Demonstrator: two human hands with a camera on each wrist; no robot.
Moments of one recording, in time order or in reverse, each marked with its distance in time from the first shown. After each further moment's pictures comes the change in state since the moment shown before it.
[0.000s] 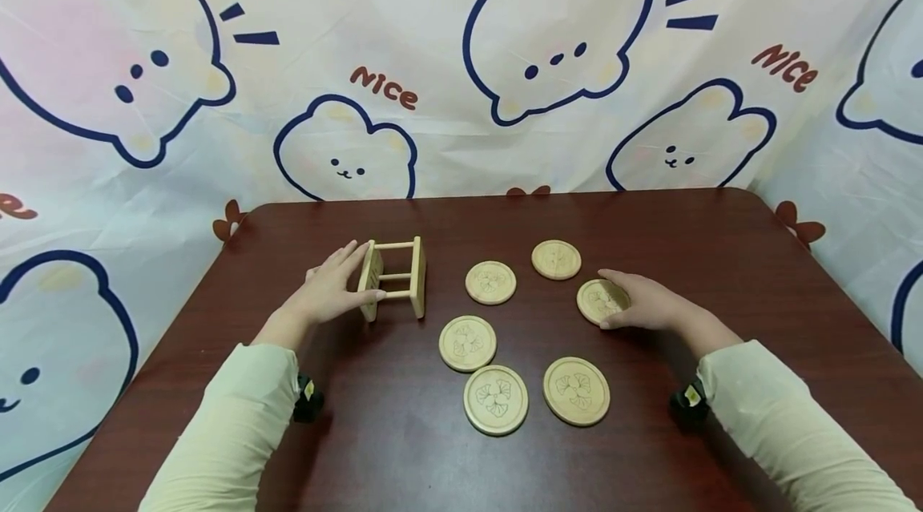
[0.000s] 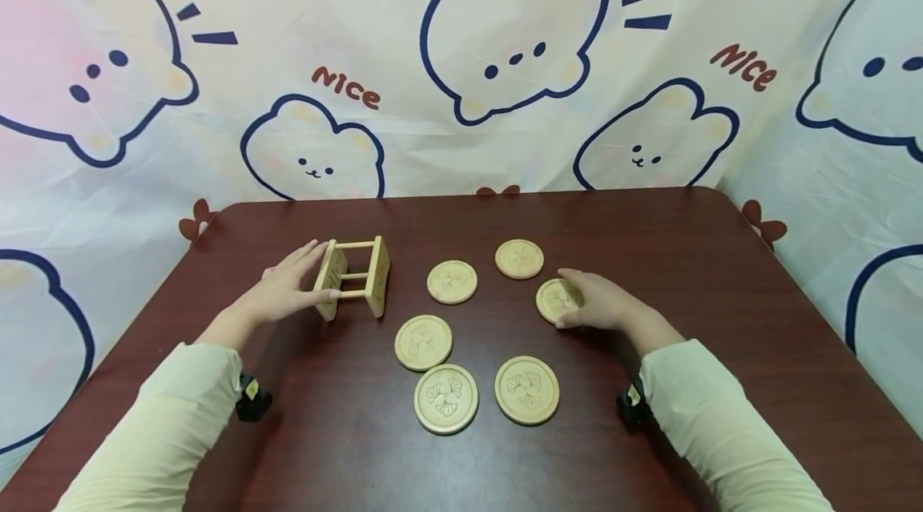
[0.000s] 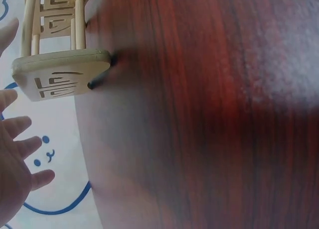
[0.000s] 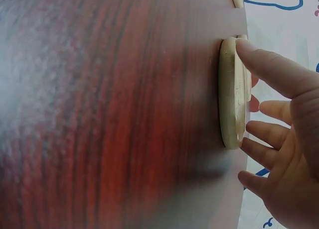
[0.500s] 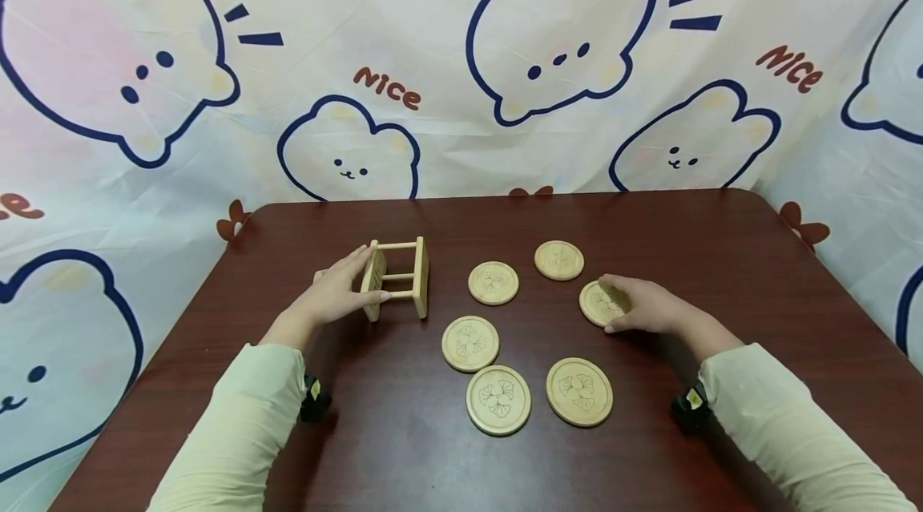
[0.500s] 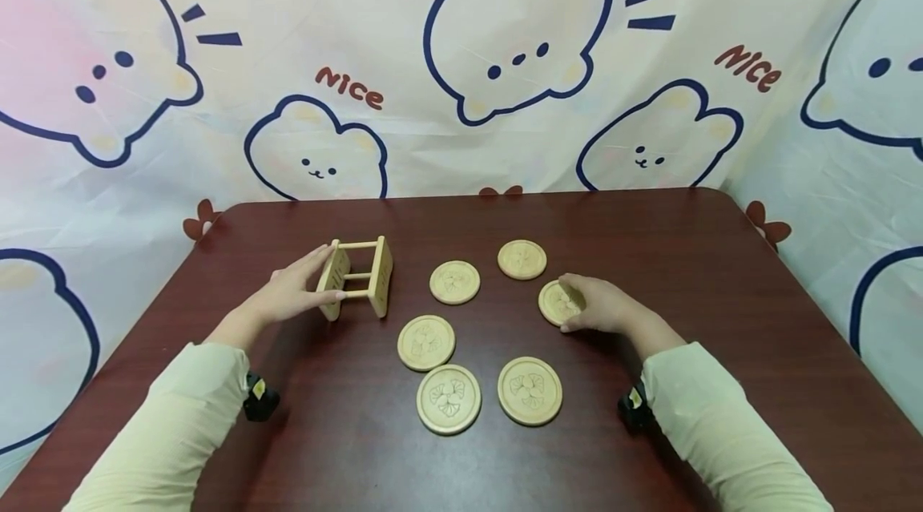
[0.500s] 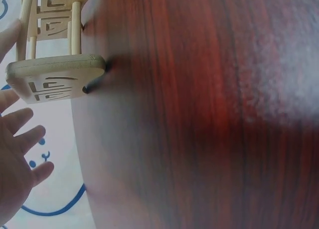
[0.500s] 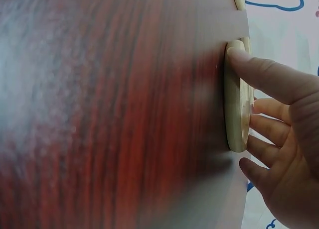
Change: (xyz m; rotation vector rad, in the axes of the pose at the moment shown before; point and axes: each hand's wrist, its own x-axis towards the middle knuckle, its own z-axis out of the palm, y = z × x) left_hand 0.003 -0.001 0.004 -0.053 -0.010 0.012; right_hand 0.002 0.001 0.005 -0.024 0.018 -0.018
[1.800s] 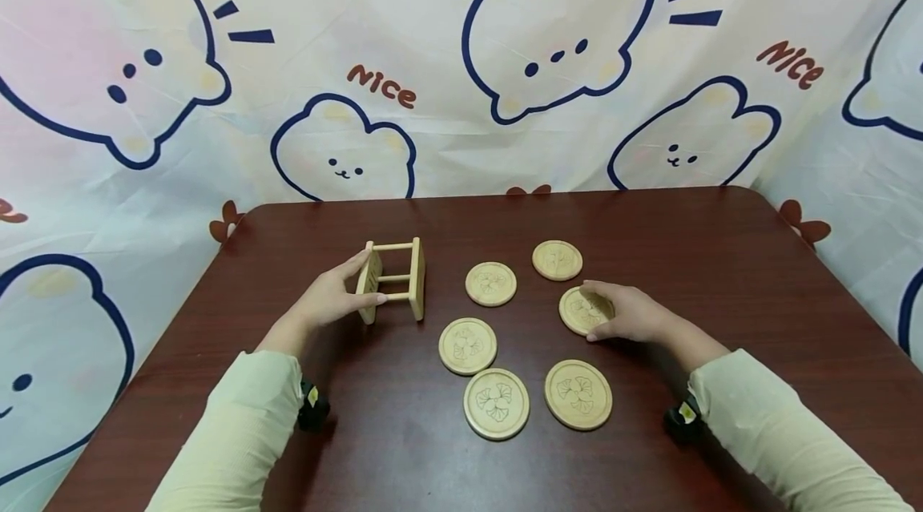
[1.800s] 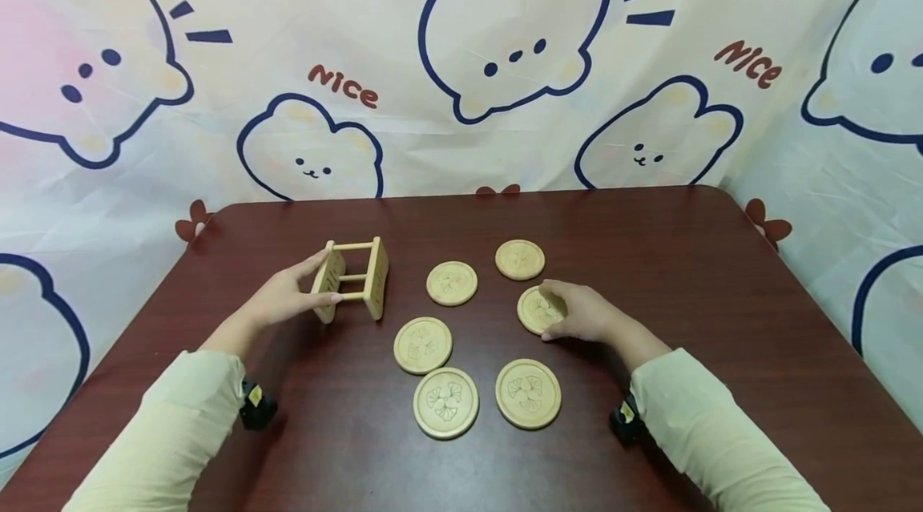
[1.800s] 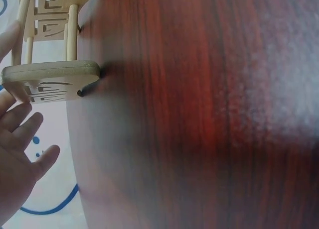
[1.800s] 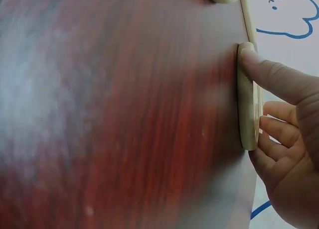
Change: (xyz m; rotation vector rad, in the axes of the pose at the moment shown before) left_hand 0.001 -0.003 0.006 -0.224 -0.002 -0.098; right_hand 0.006 -0.012 0.017 0.074 0.039 -0.064
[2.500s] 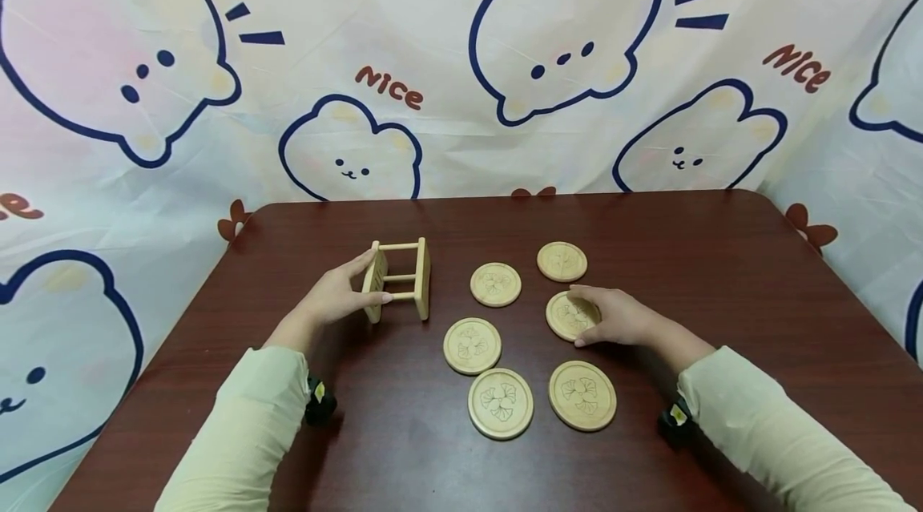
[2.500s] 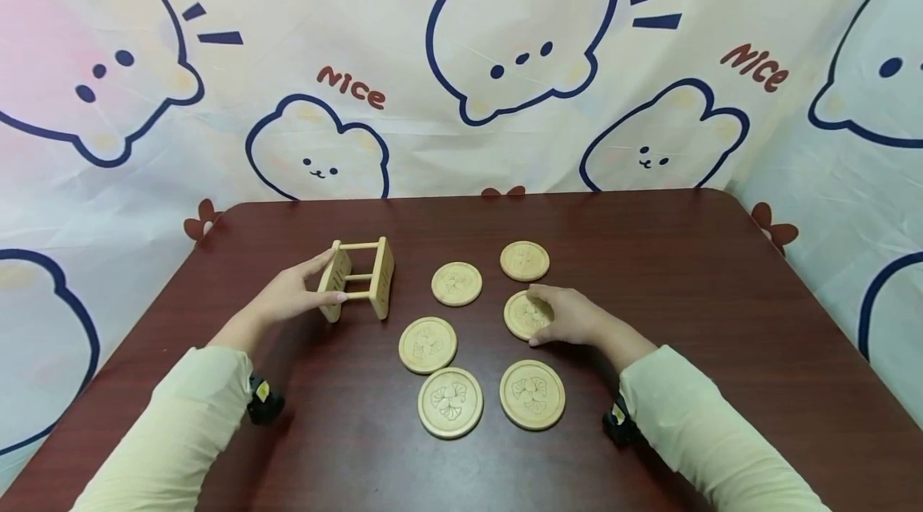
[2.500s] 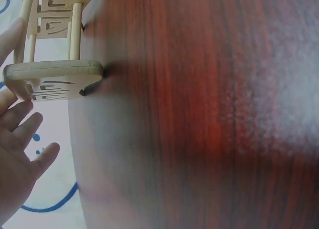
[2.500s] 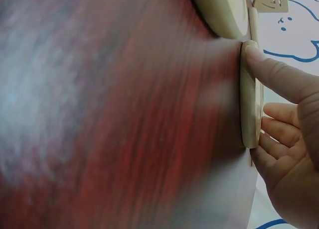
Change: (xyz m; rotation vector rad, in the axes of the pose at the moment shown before) left_hand -0.001 0.002 -0.003 0.014 0.003 0.003; right_hand 0.010 -0.017 0.009 -0.013 -0.026 -0.059
